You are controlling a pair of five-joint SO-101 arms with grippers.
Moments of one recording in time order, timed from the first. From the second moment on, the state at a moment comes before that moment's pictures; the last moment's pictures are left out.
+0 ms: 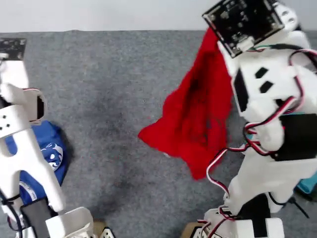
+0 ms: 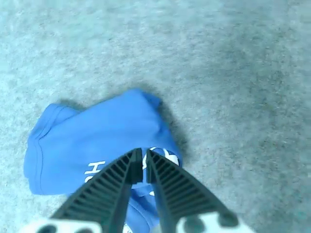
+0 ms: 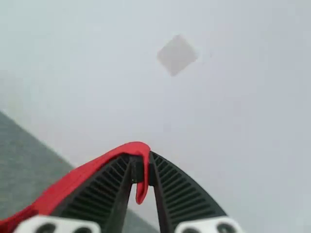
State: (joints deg) left arm -28.2 -9.3 -8.4 98.9 -10.8; right arm -6.9 -9.1 -59.2 77.4 40.7
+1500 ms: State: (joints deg) left arm -7.0 -31.1 16.0 99.0 -13.1; right arm -21.9 8.3 -59.4 97.3 65.4
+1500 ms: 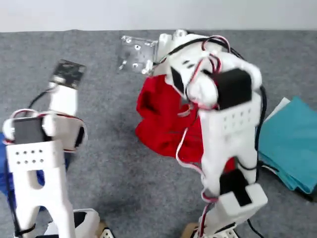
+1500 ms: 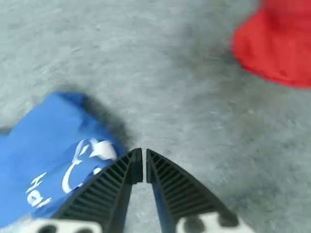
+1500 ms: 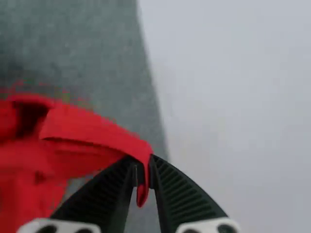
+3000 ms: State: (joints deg) left arm -34.5 -34.3 18.6 96.8 -14.3; right arm -29.4 15.8 -69.3 33.8 91.1
